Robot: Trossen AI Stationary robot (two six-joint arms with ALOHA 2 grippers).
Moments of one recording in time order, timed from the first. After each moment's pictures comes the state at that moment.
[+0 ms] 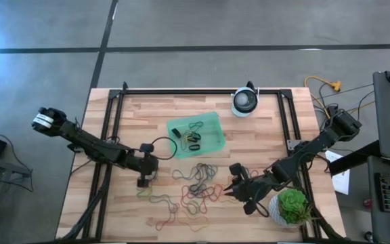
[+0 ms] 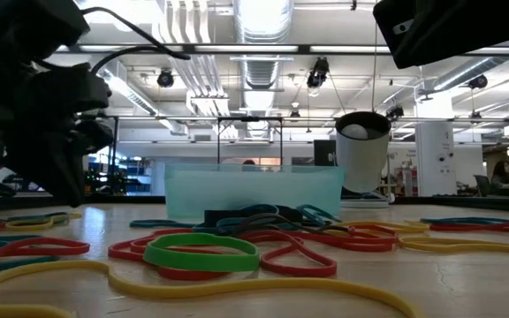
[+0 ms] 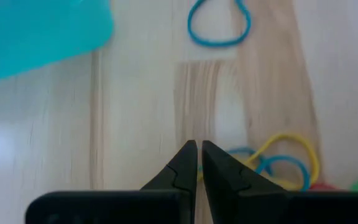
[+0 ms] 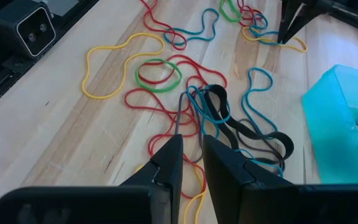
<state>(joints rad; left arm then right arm) -0.35 1.19 0.42 -0.20 -0.21 -0.23 0.60 1.47 0.83 -0.09 0.34 0.04</state>
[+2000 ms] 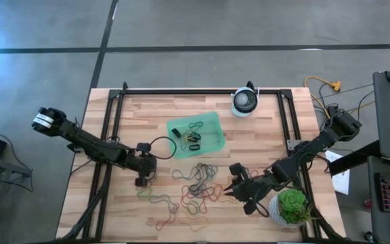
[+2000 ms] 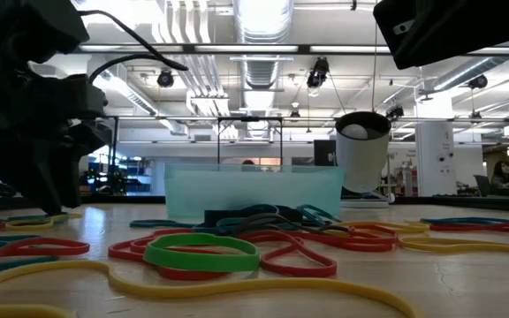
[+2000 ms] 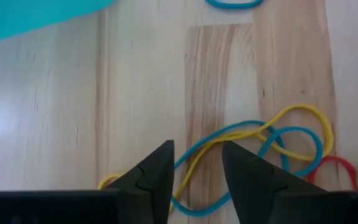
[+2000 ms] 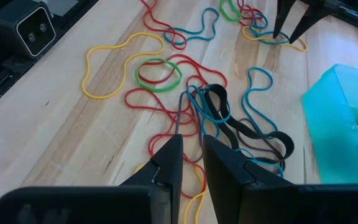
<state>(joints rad) -0.35 1.19 0.44 -0.33 -0.21 -0.28 0.60 1.47 0.83 -0.09 0.34 0.04</state>
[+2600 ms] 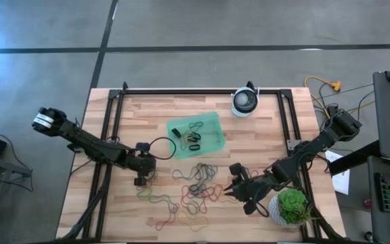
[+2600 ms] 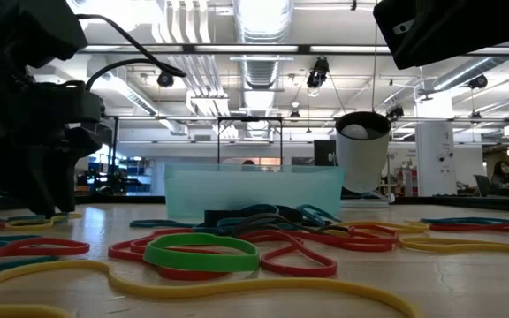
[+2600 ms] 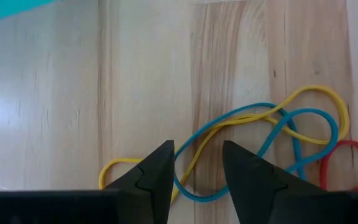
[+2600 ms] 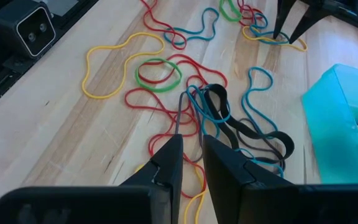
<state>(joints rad) -0.35 1.20 0.43 -0.36 -0.22 -0.28 0.60 1.47 0.83 -0.09 0.34 0.05</state>
